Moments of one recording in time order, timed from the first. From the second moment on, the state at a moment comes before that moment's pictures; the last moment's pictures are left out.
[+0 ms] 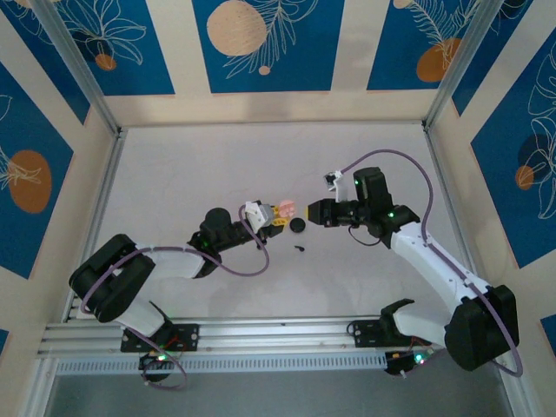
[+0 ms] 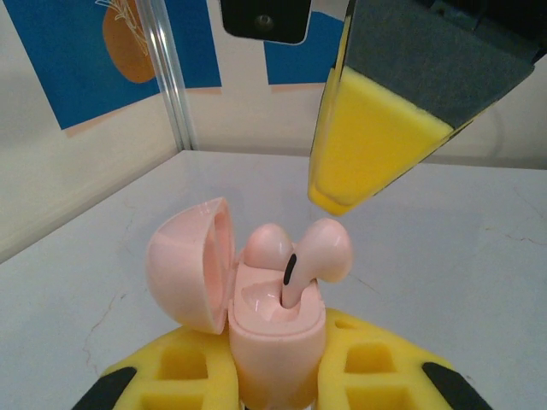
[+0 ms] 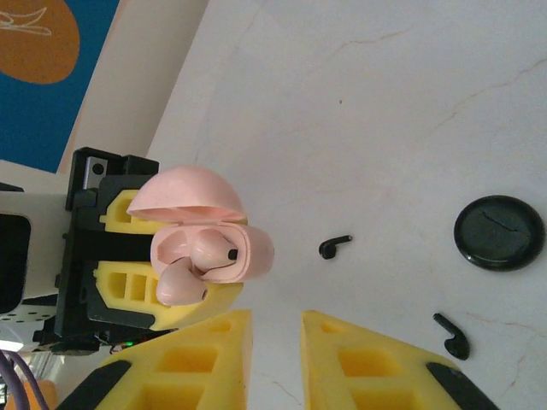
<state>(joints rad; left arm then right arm) -0.74 1.52 0.51 0.97 0.38 0.14 0.39 1.15 0.84 -0.38 -0.67 0.44</state>
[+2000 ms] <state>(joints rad) -0.74 1.51 0.51 0.94 0.38 0.14 0.51 1.22 0.89 -0.33 -0.70 0.42</state>
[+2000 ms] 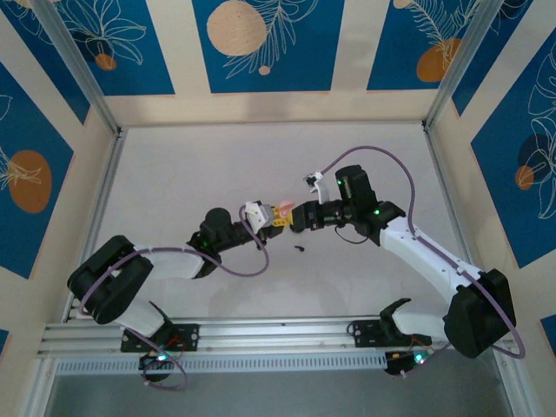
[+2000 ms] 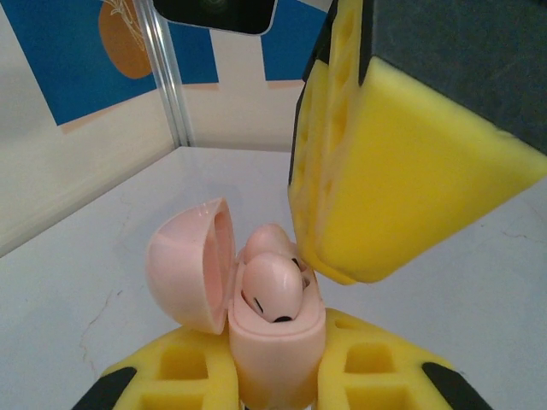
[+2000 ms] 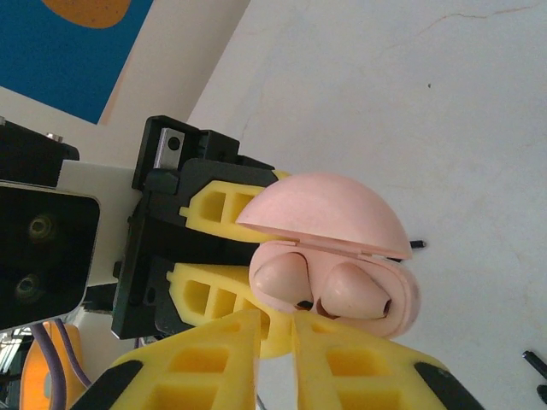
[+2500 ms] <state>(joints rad) -0.75 1.50 0.52 0.95 0.50 0.08 0.32 1.07 0.89 -0.37 -0.84 0.30</state>
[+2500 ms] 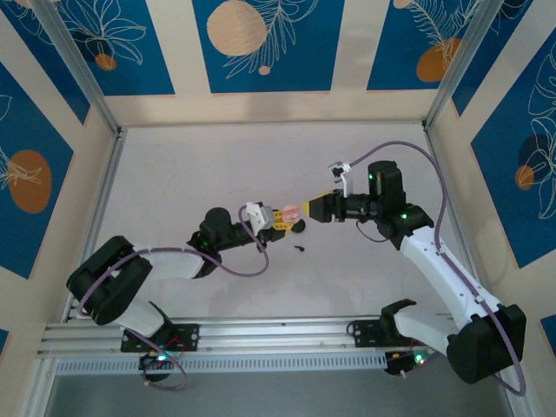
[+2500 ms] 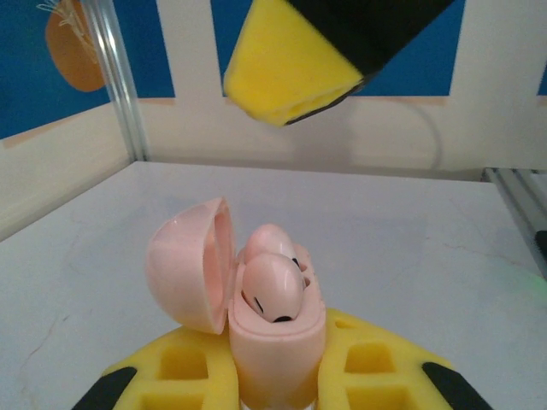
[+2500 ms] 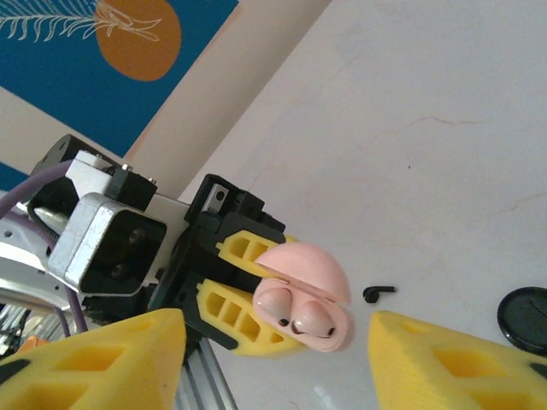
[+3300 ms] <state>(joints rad) -0.76 1.50 0.56 0.99 0.57 0.03 0.32 1.20 0.89 -0.27 -1.14 0.29</state>
